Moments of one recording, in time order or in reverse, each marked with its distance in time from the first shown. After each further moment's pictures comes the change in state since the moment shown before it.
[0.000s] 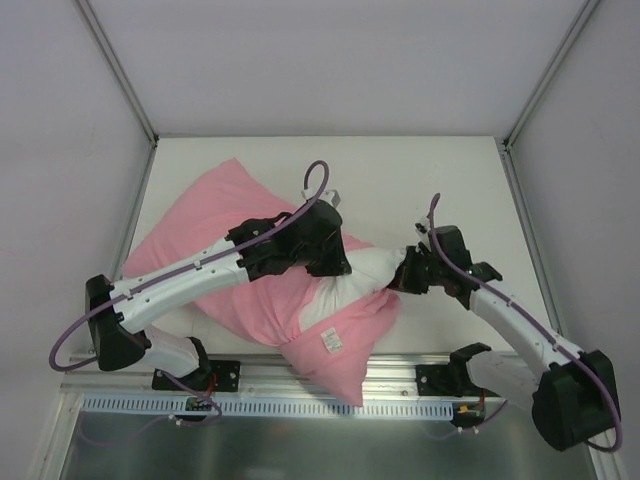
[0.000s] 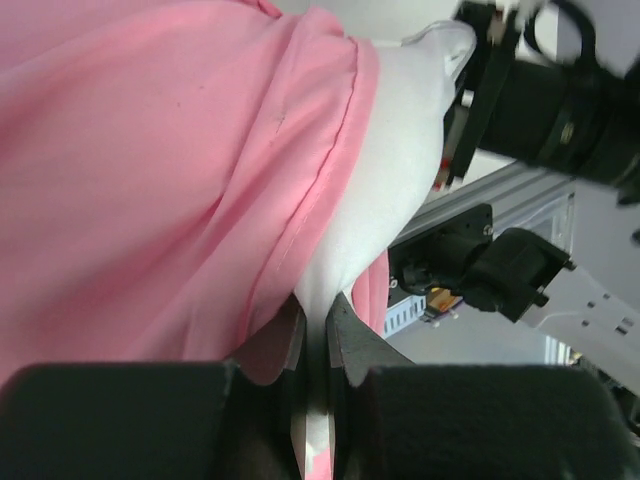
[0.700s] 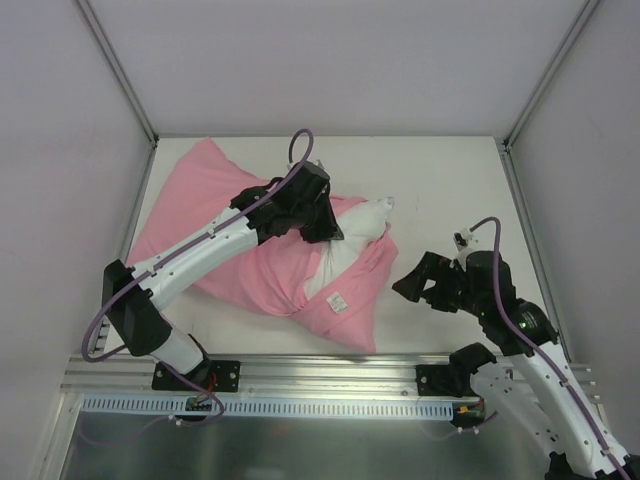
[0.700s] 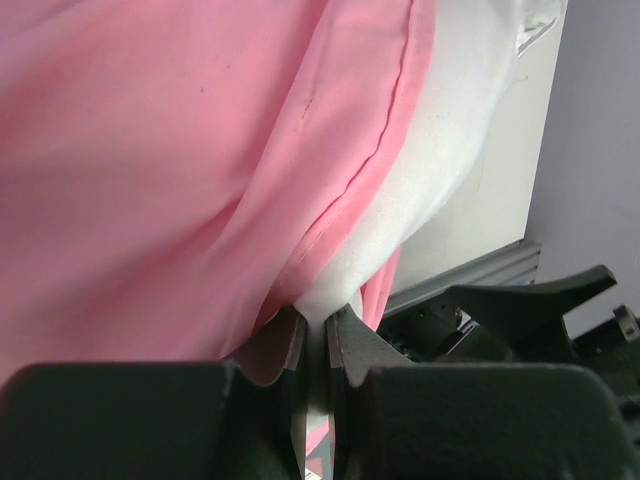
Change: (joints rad) left arm 0.261 0.148 0.114 0.022 0.130 0.013; right arm 0.077 -0.563 0.025 -0.337 0.218 0.072
